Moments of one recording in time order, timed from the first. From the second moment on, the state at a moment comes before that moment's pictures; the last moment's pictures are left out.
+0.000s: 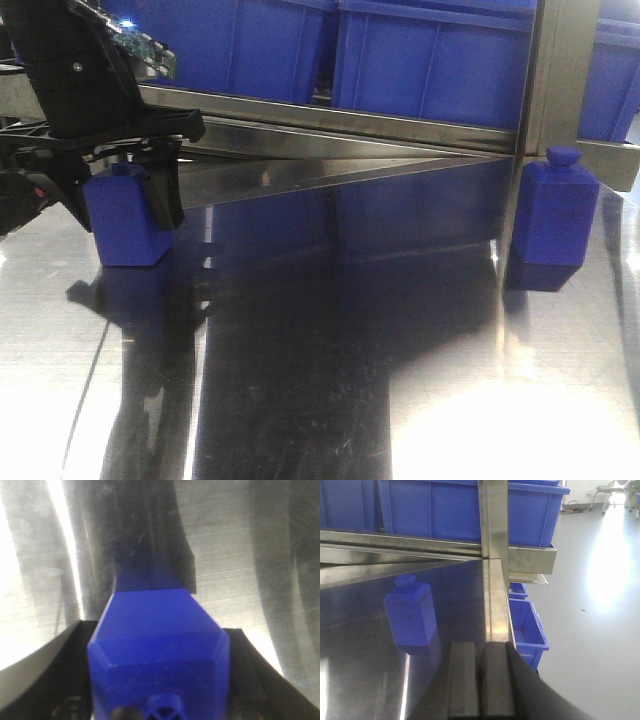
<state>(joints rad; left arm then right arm) -0.33 1.92 -1.52 -0.12 1.03 -0.13 -0.01 -0.01 0.03 0.01 0.12 0.10</state>
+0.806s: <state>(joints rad) -0.35 1.76 -1.63 -0.10 1.13 -0.07 -0.01 -0.01 0.03 0.01 0.11 0.10</state>
